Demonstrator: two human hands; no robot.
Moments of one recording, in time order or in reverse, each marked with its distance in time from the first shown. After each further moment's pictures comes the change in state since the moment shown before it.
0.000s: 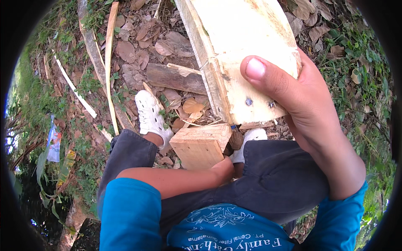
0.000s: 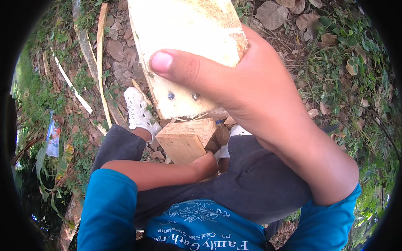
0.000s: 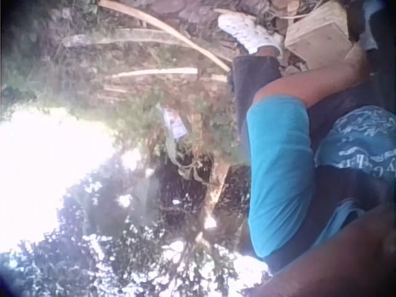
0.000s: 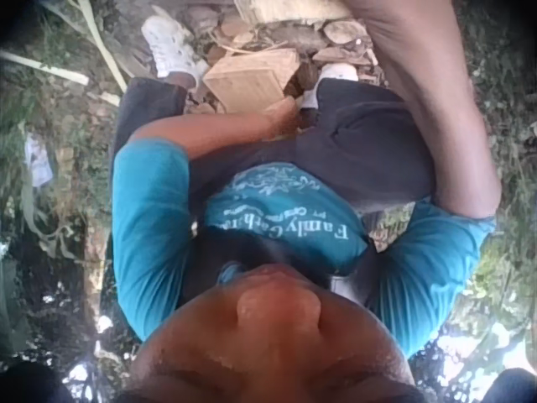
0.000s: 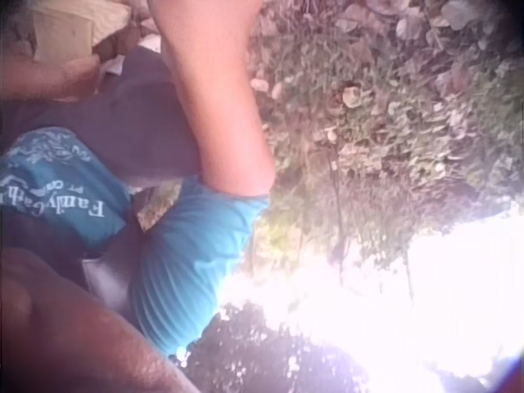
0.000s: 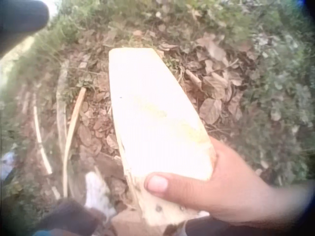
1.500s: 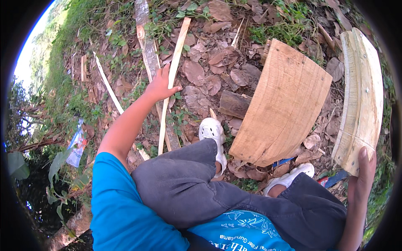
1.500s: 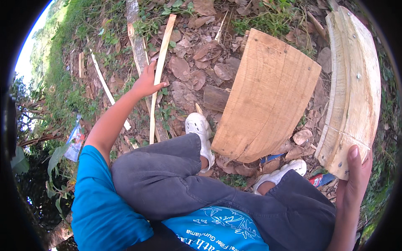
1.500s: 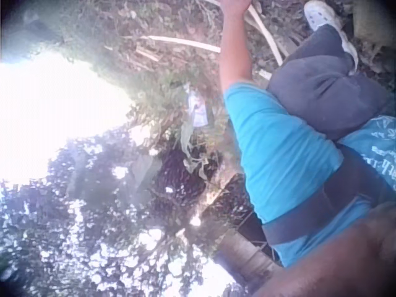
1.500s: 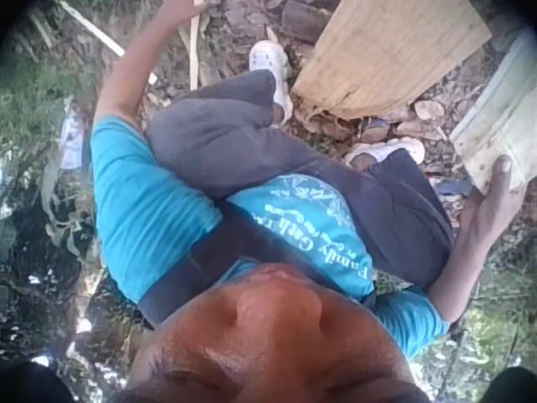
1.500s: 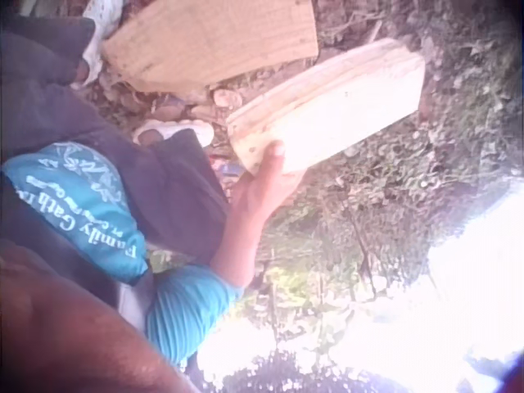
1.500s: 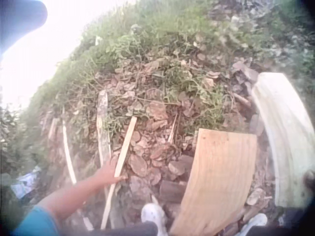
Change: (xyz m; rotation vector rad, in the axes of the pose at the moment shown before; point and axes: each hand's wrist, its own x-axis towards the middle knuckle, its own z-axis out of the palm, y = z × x) left_hand -0.402 -0.338 0.181 -0.383 0.725 -1.309; right_hand -0.103 0.048 -0.017 -0.245 0.671 -0.048
